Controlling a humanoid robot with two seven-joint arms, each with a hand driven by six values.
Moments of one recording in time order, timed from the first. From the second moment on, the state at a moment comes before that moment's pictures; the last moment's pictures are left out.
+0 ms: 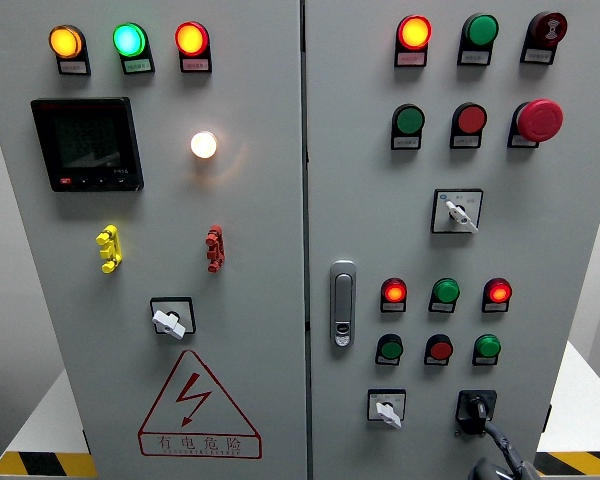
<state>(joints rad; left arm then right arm) -0.04 -0.09 0.02 -0.19 0.04 0.09 0.03 0.21 0.13 1.49 1.35 -1.28 0.14 0.05</state>
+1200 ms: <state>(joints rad) -0.04 -0.09 0.02 -0.19 0.04 0.09 0.03 0.21 0.13 1.44 1.37 -1.28 0.14 0.04</state>
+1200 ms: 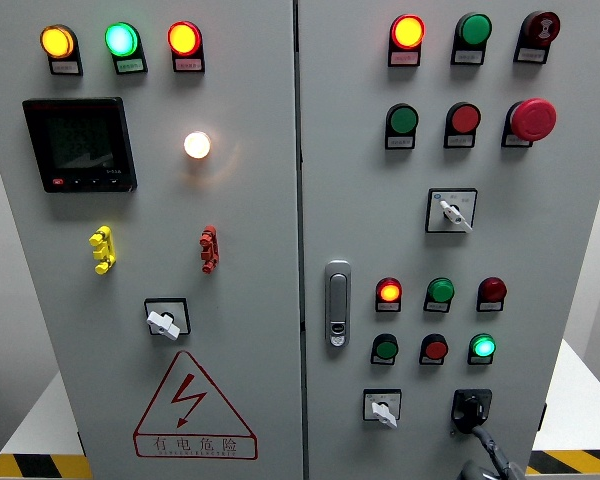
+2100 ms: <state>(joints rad) -0.04 -0.09 0.02 -0.19 0.04 0.09 0.03 0.21 0.13 1.48 1.35 -1.28 0.13 0.04</state>
